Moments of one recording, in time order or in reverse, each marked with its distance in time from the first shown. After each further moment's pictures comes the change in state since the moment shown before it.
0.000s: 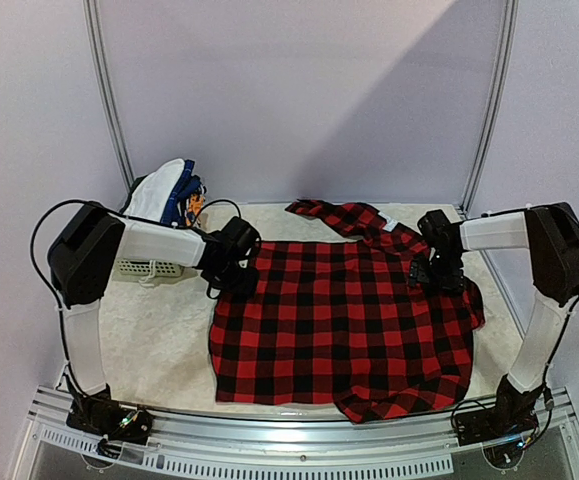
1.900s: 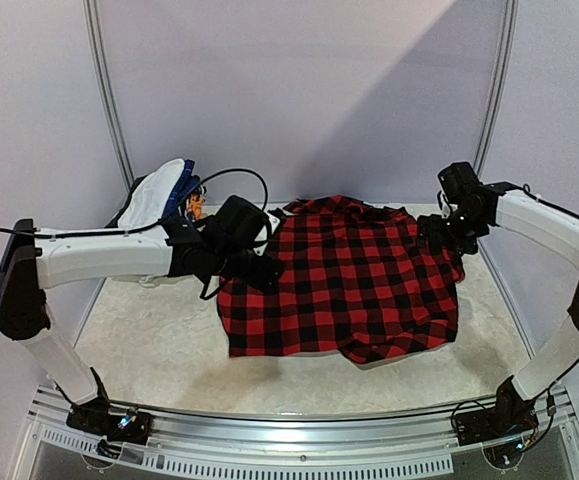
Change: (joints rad) left arm -0.254 -0.359 -0.034 -0.013 -0.118 0.231; right arm 0.025 -0.288 0.166 -0.183 -0.061 -0.147
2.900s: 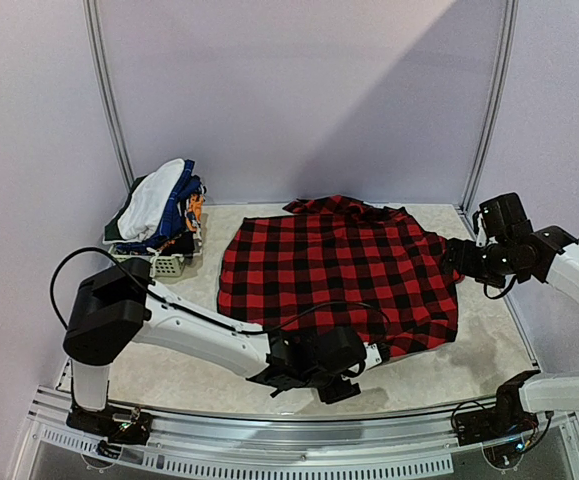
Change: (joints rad) left arm -0.476 0.423 0.061 0.278 0.057 0.214; right arm 0.021 -0.504 -0.367 -0.001 -0.012 0.122
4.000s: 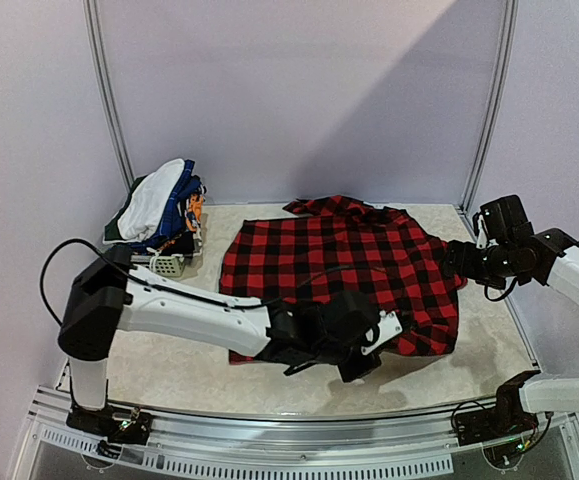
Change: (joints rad) left arm 0.034 -0.016 0.151 -0.027 0.108 -0.023; right arm 0.000 -0.014 -0.014 0.003 -0.004 -0.012
